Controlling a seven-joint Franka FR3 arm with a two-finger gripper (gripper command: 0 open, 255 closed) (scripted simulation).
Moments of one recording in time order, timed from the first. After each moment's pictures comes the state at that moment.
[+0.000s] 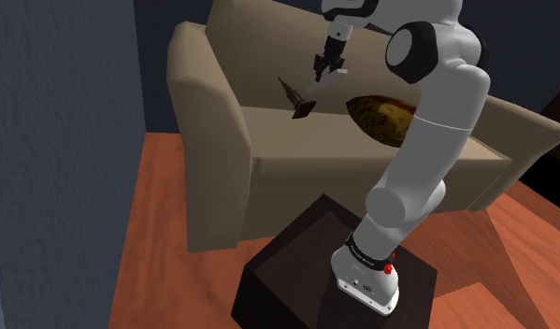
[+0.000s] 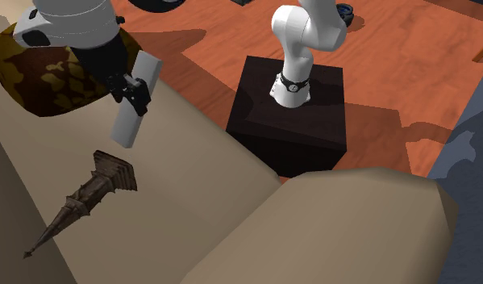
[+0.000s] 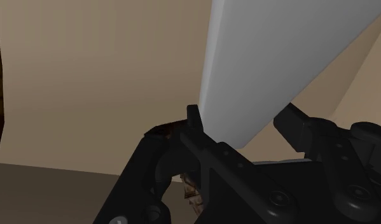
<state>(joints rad) -0.30 0.18 -0.37 -1.48 0.03 1.69 -0.30</state>
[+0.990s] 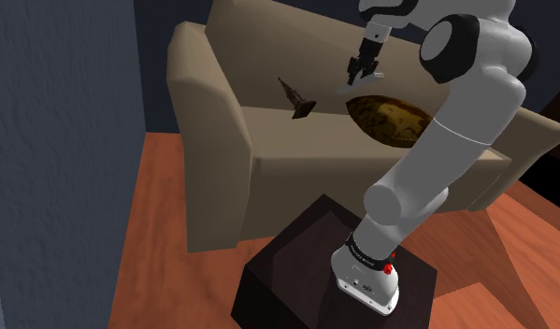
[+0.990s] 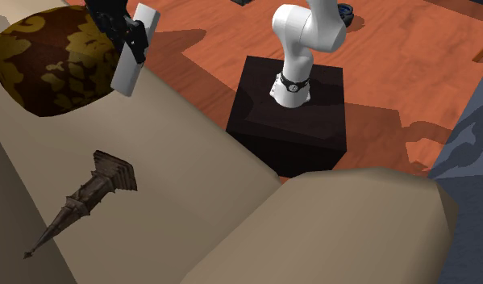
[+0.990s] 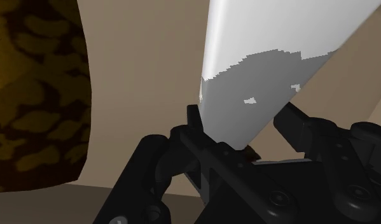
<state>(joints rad) -0.38 -0.02 -0.45 -1.65 -0.04 1.67 -0.45</state>
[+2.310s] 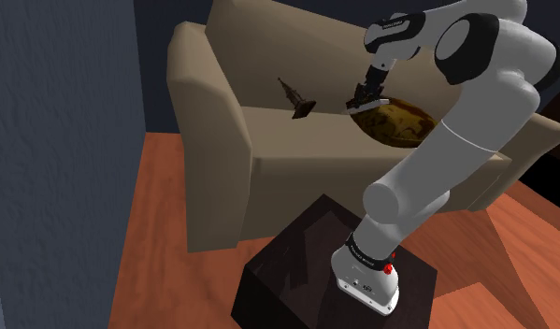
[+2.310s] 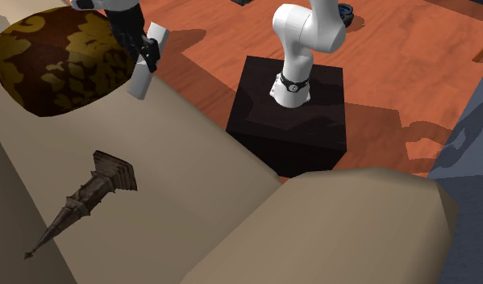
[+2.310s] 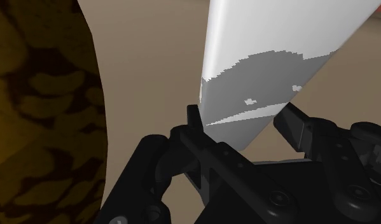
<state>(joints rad) -0.43 -0.10 -0.50 -1.94 -0.08 1.89 -0.53</state>
